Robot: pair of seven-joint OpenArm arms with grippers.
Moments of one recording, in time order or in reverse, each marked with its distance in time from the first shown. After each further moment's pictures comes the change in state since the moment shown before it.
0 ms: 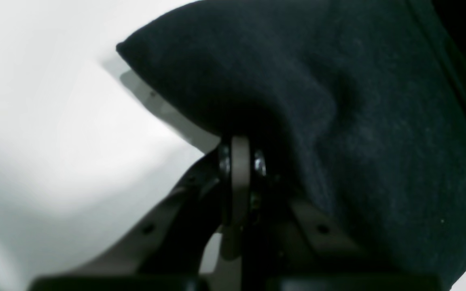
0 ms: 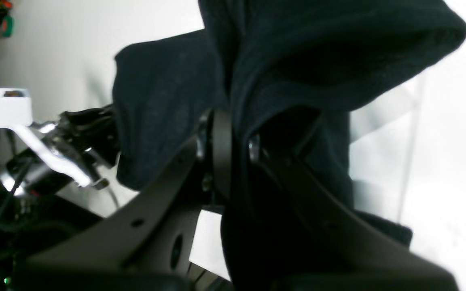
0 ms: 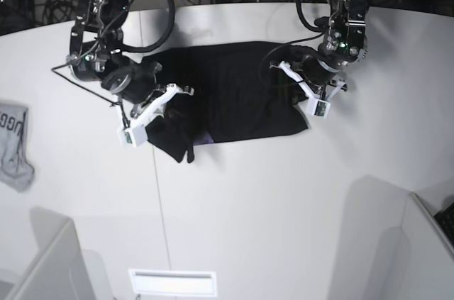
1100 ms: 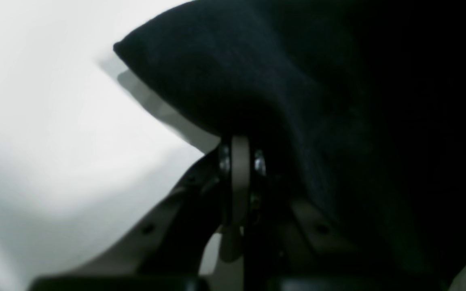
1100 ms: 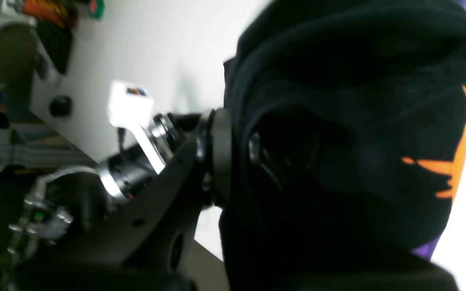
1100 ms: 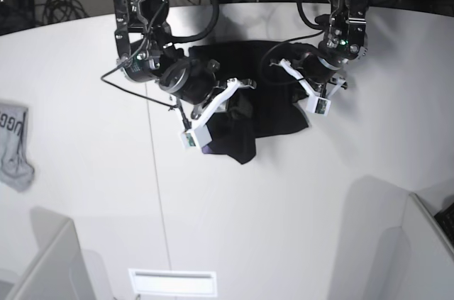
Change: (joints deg) left arm 1.0 -0.1 0.0 0.4 -0.2 0.0 -0.5; right arm 1.2 -5.0 -17.6 -1.0 -1.7 -5.2 7.5
